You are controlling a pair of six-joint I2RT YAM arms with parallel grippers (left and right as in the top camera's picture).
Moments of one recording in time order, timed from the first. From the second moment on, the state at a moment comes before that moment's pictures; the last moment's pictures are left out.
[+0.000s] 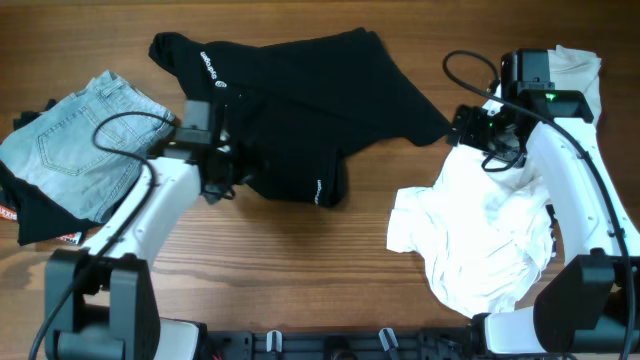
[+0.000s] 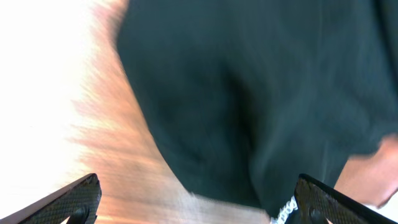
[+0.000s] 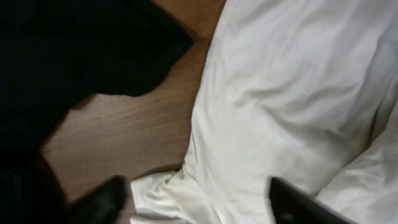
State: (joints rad) left arm -0.17 1.59 0.97 -0.64 0.22 -0.66; right arm -0.03 1.62 1.31 -1.00 -0.04 0.29
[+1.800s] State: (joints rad) left arm 0.15 1.56 0.94 -0.99 0.18 -0.64; right arm -0.73 1.80 1.15 -0.84 -0.34 0.18
